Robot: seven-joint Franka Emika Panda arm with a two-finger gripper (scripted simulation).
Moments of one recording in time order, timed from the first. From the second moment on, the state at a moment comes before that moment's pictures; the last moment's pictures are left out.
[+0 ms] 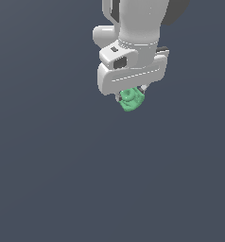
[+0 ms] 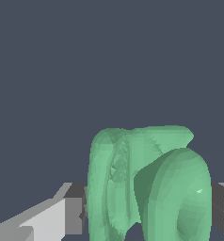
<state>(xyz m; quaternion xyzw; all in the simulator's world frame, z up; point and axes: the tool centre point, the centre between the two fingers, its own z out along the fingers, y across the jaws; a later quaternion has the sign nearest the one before) -0.011 0.058 0.348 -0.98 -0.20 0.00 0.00</state>
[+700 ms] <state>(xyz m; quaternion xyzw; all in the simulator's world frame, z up) 0.016 0.058 0.437 -0.98 -0.20 0.00 0.00</state>
